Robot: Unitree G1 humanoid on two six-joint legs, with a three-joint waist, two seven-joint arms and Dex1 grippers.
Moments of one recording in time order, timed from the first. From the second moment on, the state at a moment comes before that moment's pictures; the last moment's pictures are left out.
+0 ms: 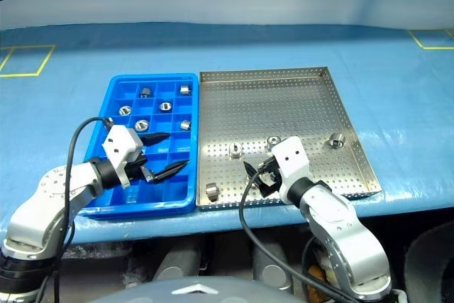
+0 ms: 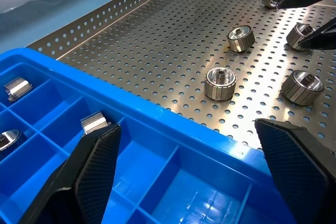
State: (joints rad) left arm 0.01 0.68 0.02 -0.51 -0.40 0.54 -0.70; right arm 0.11 -0.36 0.10 -0.82 0.26 0.93 0.28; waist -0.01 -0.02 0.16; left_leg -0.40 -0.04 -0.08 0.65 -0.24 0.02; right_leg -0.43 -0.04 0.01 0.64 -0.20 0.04
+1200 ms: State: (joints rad) left arm -0.92 0.46 -0.58 0.42 -0.07 0.38 -1.23; right arm 0.15 -0.27 -0.01 -0.90 0.33 1.06 0.16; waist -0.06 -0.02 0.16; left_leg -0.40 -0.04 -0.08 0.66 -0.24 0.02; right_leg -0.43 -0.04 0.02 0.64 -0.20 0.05
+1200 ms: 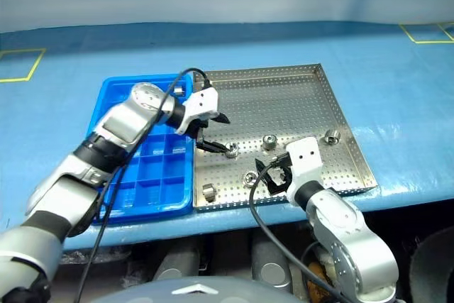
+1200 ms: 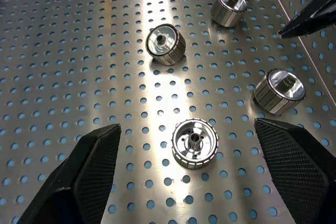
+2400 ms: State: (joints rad) left arm -0.54 0.69 -0.02 -0.06 0.00 0.61 -0.96; right arm -0.11 -0.20 0.21 -0.74 0.30 1.01 0.13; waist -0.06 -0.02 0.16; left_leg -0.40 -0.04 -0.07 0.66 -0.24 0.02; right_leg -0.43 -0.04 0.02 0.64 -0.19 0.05
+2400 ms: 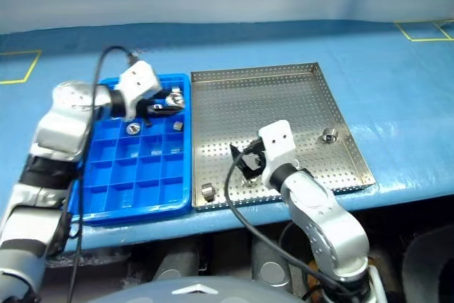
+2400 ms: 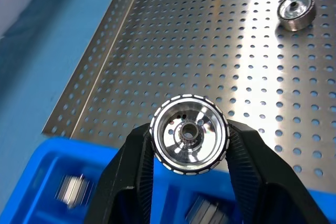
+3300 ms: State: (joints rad) left arm -0.11 0.65 0.16 -0.36 -0.01 0.87 -0.53; right arm -0.27 -0.19 0.46 -0.48 0.25 0.83 0.34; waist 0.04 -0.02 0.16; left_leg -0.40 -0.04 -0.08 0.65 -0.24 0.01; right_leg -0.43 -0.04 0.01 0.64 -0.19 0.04
